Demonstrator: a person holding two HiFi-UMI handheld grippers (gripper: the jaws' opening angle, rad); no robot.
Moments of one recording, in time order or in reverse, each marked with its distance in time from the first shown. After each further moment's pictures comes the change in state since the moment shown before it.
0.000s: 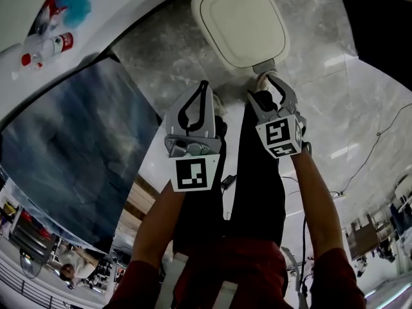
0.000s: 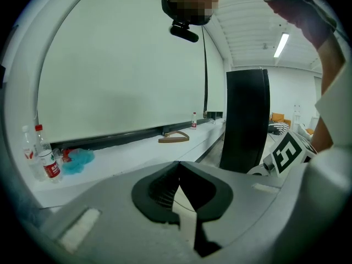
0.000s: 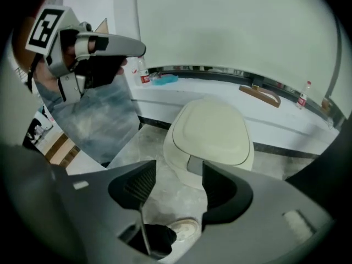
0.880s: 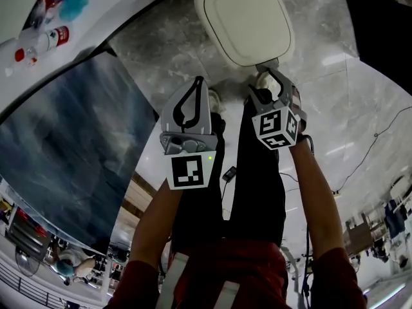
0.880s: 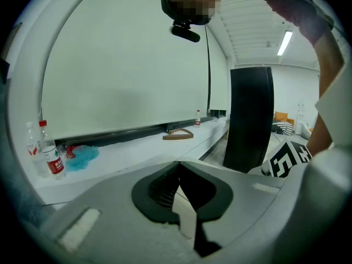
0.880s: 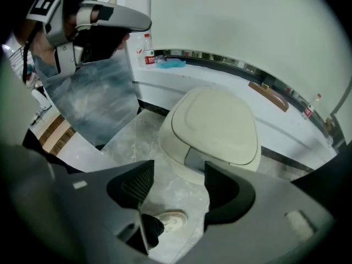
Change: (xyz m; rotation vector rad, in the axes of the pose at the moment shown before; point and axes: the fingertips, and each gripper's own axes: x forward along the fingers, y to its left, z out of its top) left arm 0.002 0.017 -0.017 -0.016 0.015 0.033; right arm 0.032 -0.003 -0.024 -0.117 0.124 -0.030
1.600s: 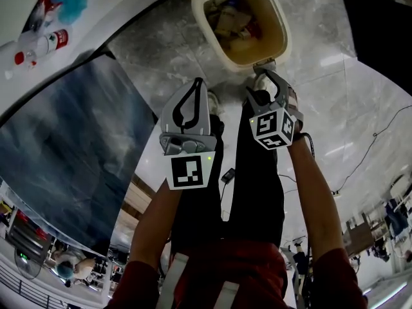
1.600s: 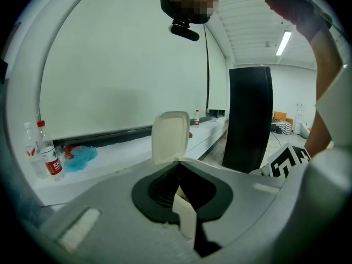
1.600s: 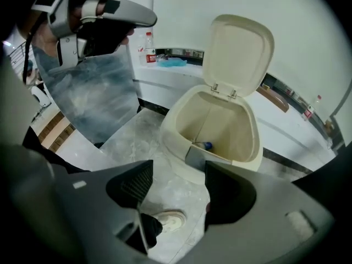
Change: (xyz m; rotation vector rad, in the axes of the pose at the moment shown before) left arm 0.002 -0.002 0.000 0.004 -0.001 -0.008; right arm 0.005 0.004 -0.007 -0.019 0.000 -0.009
